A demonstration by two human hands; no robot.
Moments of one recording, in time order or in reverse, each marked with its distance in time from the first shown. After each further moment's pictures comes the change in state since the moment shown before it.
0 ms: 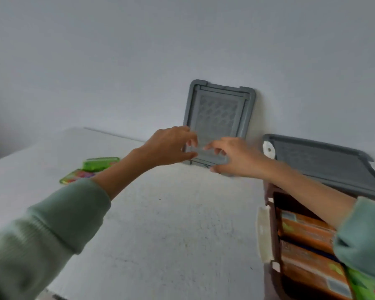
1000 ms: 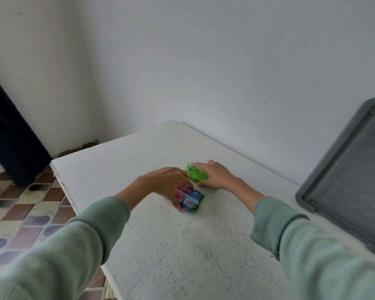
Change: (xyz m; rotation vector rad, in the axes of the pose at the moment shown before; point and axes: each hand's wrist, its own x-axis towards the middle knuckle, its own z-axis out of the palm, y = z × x) left_hand -0.142 -0.284 0.069 -0.033 -0.417 -0.335; right_hand 0.296 -0.167 0.222 0.006 -0.336 -0.301
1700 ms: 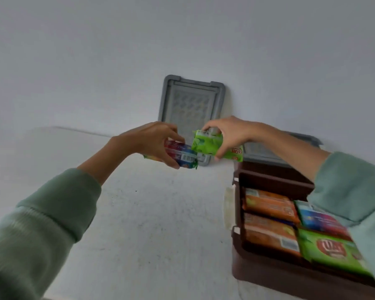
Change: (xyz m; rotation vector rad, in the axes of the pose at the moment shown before) left_hand 0.007 0.321 -0.094 0.095 0.250 0.492; right_hand -0.414 0.075 -0.146 -0.083 0.085 0.484
